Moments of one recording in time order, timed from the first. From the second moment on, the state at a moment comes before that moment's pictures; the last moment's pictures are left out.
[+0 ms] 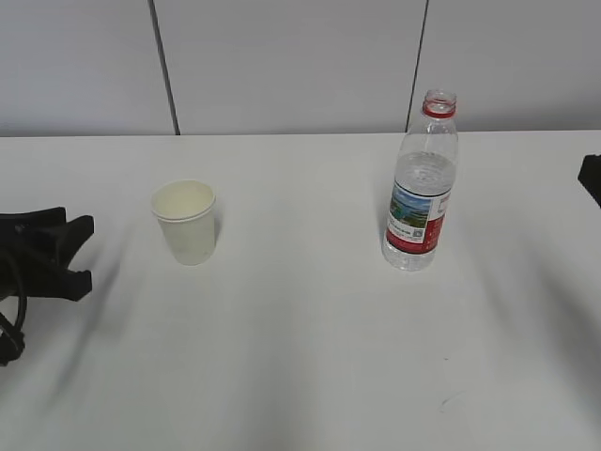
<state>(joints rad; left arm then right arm) -0.05 1.75 -0.32 0.36 -1.14 -0.10 0.05 0.94 -0.29 -0.16 -0.41 0.06</state>
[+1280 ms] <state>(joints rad) -0.26 2.04 -0.54 0.26 -1.14 -0.10 0.05 0.94 -0.29 -0.16 -0.49 0.07</state>
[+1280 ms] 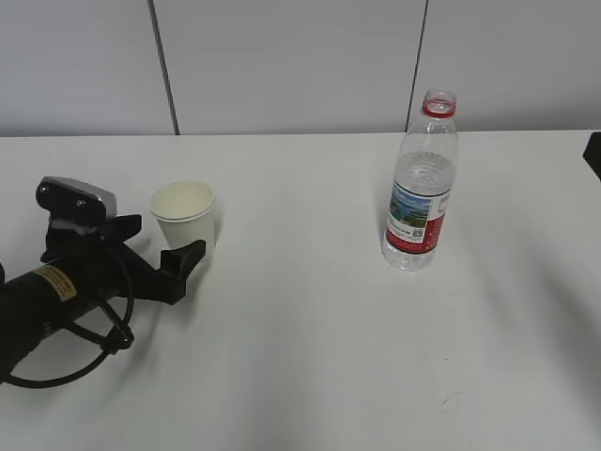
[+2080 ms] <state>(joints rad) -0.27 2.20 -0.74 0.26 -1.14 -0.18 0.05 0.94 -0.29 -0.16 -0.51 0.07</state>
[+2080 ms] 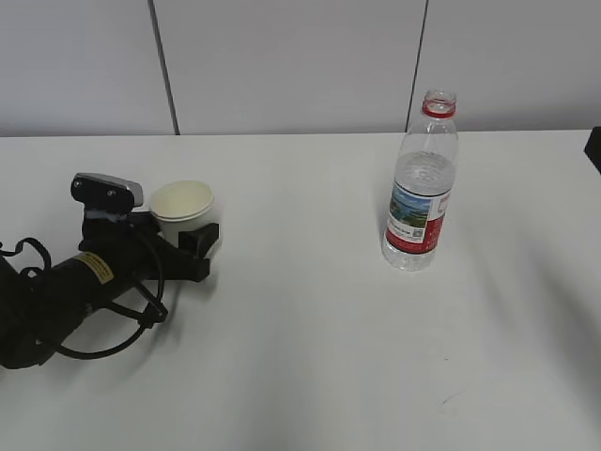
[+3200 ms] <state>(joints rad) -0.27 2.20 -0.74 0.26 -1.14 -0.18 0.05 1.15 -0.29 -0.24 -0.65 0.15</state>
